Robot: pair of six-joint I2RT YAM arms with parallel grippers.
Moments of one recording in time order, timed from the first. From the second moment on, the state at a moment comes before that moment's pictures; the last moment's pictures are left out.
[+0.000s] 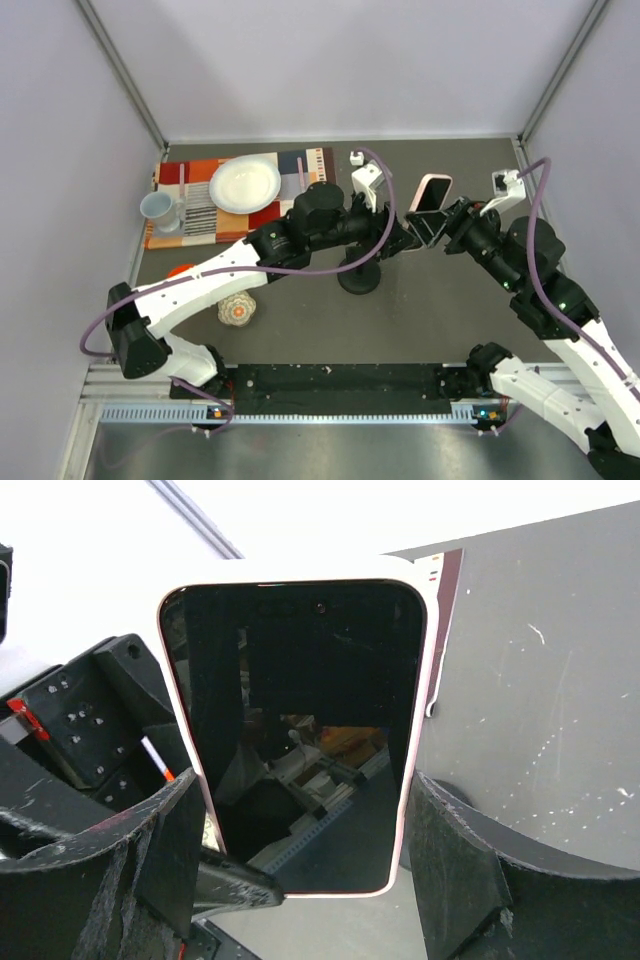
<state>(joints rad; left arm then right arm) -1.00 1.42 1.35 -0.10 0.21 -0.42 0.59 0.68 1.01 -0.42 0.08 0.58</state>
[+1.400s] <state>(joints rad) -0.73 0.97 1.00 -0.16 0.79 -0.35 0.59 0.89 1.32 -0.67 -0.67 0.16</state>
